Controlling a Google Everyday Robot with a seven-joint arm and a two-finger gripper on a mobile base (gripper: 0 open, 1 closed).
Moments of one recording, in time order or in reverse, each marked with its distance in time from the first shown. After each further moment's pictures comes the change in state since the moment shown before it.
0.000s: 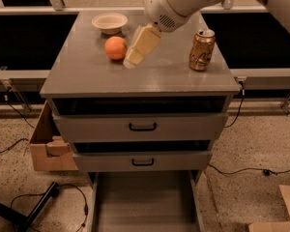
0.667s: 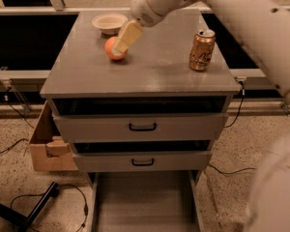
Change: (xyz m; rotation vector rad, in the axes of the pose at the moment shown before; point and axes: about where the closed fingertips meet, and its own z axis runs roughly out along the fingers) arm 0.002 -0.069 0.090 0.023 -0.069 0.007
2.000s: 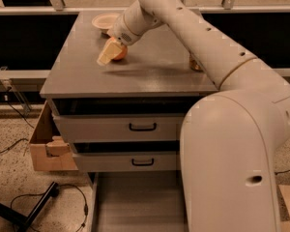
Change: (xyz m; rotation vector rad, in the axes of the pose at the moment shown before) arm 0.022 0.011 0.128 -0.175 -0.010 0.100
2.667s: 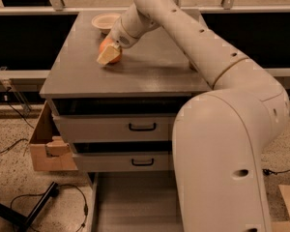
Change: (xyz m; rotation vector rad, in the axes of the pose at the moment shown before) arm 0.011 0.007 0.020 -0.046 0.037 0.013
